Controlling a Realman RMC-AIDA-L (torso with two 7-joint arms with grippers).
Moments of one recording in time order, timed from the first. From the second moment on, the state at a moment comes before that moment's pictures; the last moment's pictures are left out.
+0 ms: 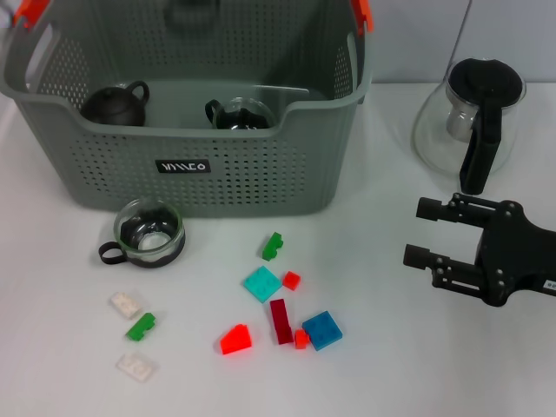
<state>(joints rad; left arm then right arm) -0.77 -1.91 0.43 0.91 1.82 1.90 -2.17 0.43 2.07 -0.67 -0.55 -1.85 -1.72 1.04</state>
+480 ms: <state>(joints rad) -0.98 -1.87 0.80 0.91 2.30 1.46 -2.49 0.42 2.07 -0.67 -0.55 -1.85 -1.73 1.04</state>
